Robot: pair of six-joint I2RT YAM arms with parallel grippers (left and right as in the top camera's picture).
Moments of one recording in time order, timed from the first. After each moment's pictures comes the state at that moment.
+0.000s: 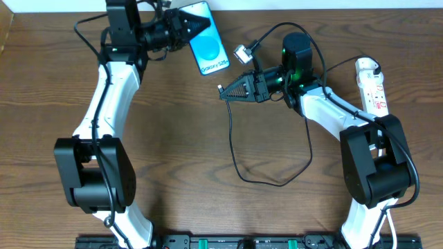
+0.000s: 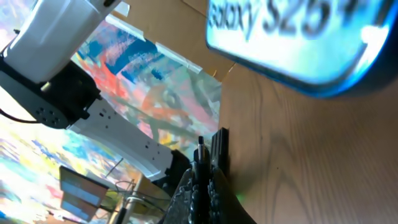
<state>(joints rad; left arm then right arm) -0.02 1.89 1.55 -0.02 1.11 -0.82 0.35 1.99 1.25 0.52 -1.55 0.77</state>
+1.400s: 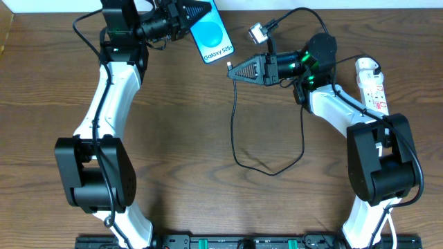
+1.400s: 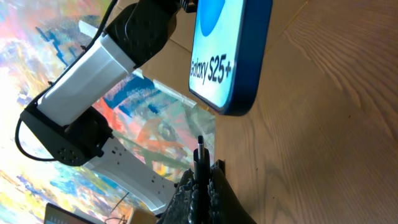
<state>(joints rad) -0.03 1.89 1.55 0.25 1.14 -1.09 0.29 1.99 1.25 1.03 -1.46 1.25</state>
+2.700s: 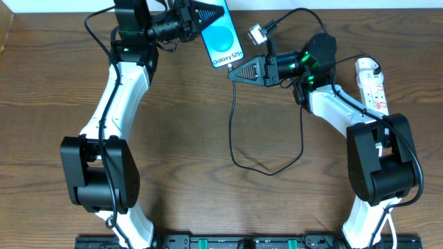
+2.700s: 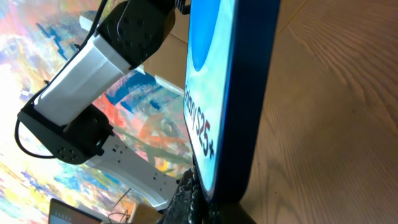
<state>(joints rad) -0.08 1.89 1.55 0.25 1.15 -1.04 0.29 1.99 1.25 1.03 -1.48 1.26</state>
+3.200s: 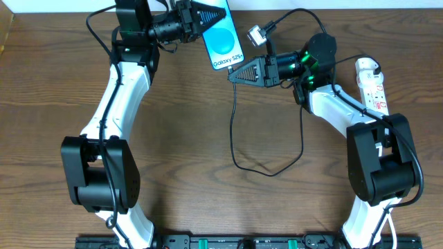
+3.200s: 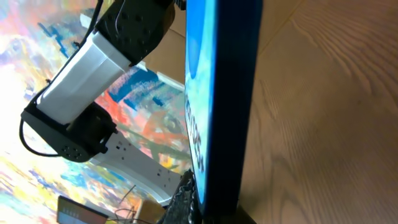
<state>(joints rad) -0.09 1.89 1.55 0.25 1.18 -1.03 0.29 1.99 1.25 1.03 -1.50 1.29</state>
